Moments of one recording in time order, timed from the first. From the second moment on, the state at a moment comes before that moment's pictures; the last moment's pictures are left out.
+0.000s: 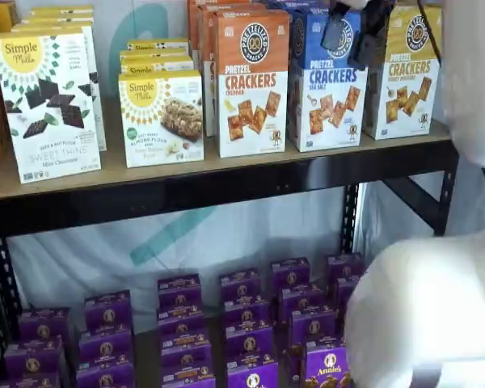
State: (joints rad) arm -0.22 -0.57 -1.42 0.31 1.96 -1.66
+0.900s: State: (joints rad) arm -0.36 -0.53 -1.46 0.47 1.97 -1.72
